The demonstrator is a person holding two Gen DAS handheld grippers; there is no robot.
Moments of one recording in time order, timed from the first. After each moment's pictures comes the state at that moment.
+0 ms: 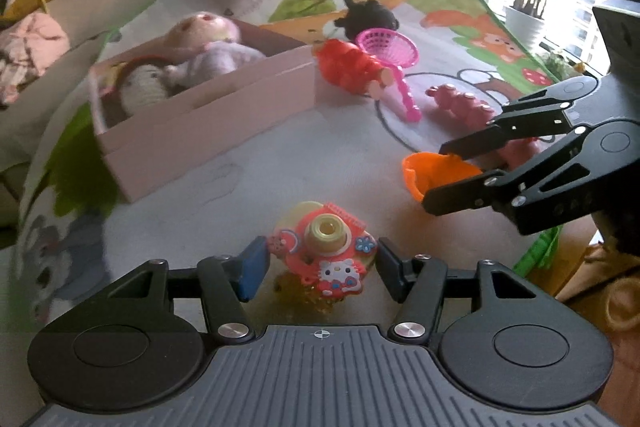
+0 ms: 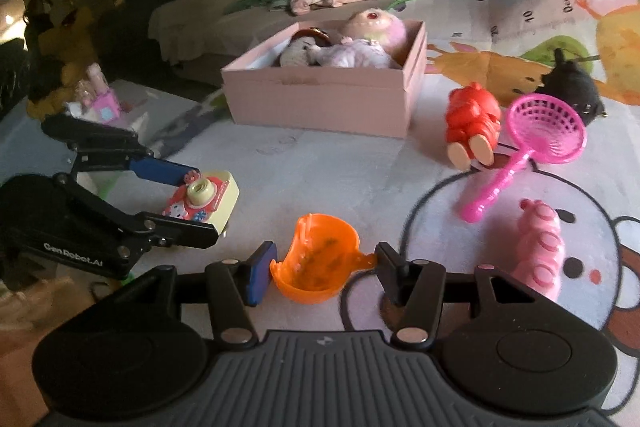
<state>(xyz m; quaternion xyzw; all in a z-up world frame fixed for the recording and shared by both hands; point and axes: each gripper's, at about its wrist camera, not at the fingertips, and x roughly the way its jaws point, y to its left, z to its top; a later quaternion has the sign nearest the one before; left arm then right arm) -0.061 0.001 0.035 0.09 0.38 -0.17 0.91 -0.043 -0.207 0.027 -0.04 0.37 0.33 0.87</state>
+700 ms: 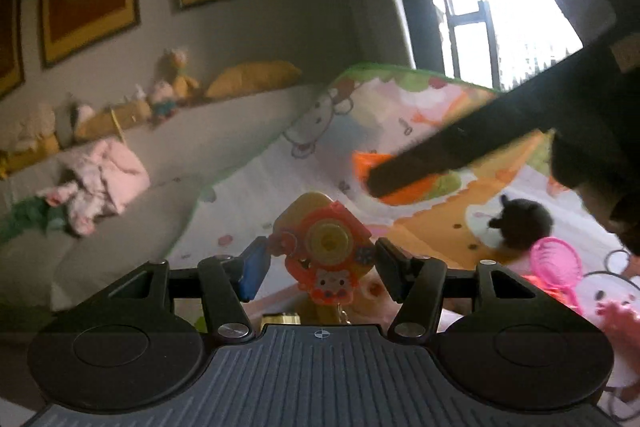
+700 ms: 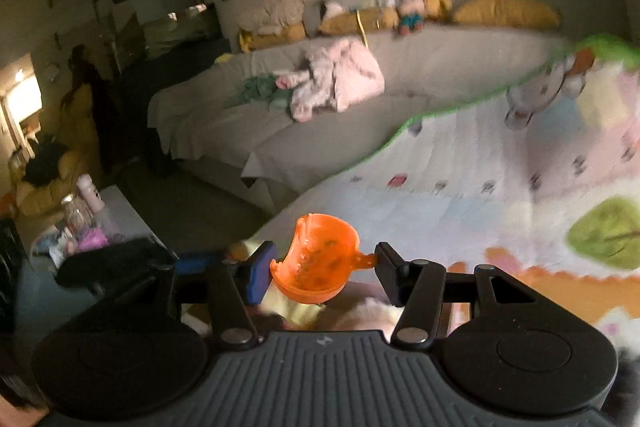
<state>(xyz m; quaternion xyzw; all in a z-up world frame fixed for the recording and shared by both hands) 0.105 0.069 0.131 0.10 0.19 -0.10 0.97 0.200 -0.080 0.145 0.03 0.32 0.35 0.88</state>
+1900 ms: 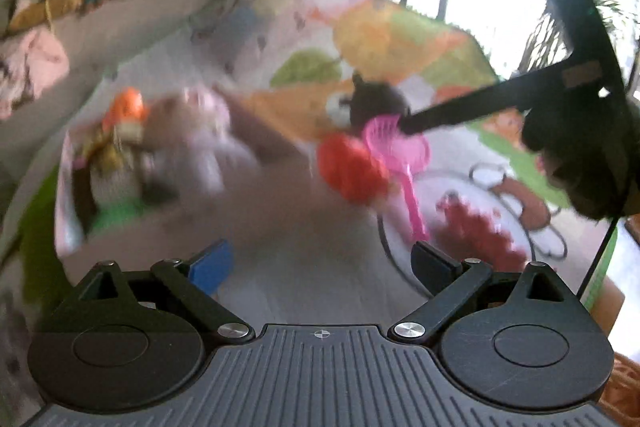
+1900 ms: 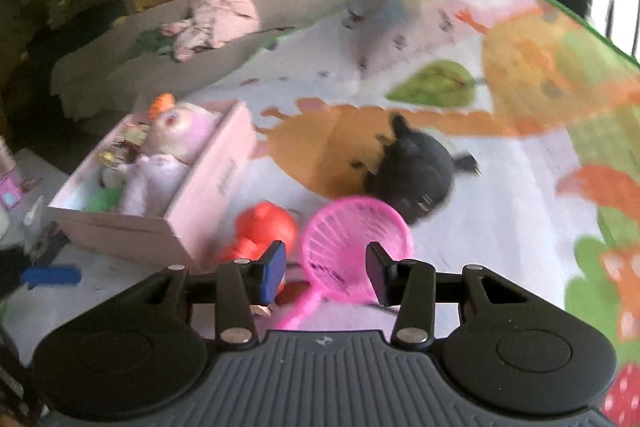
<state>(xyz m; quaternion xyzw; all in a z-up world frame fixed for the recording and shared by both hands) 0.005 -0.034 0.046 0.03 0.33 -0.17 0.93 0.089 -0.284 0.048 0.00 0.36 0.17 0.92</state>
